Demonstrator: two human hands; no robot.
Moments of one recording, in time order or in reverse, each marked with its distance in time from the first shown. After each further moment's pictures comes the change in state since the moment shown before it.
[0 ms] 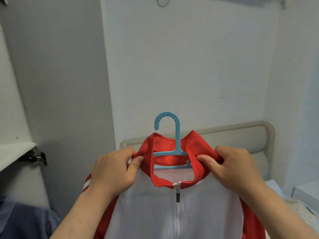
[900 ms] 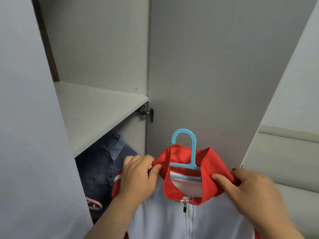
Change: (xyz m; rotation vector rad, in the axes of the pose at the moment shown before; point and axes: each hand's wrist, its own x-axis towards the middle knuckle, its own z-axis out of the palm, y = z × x) left_hand -0.156 -0.220 -0.019 0.328 0.120 -0.471; right_hand -0.016 -0.181 0.243 0.289 -0.392 -0.111
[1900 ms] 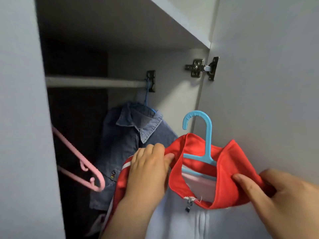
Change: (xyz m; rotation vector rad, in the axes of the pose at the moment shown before) left_hand -0.081 -0.149 0.132 0.349 0.034 -0.329; right_hand -0.004 0.011 0.264 0.141 0.162 -0.247
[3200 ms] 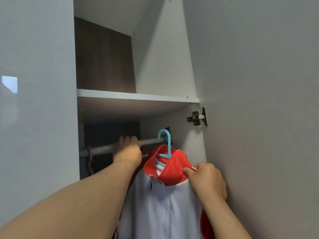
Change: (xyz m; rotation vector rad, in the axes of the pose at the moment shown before) left_hand 0.150 -0.043 -0.094 0.651 0.236 -0.274; right_hand 0.102 -0.082 0.122 0.554 -0.233 0.192
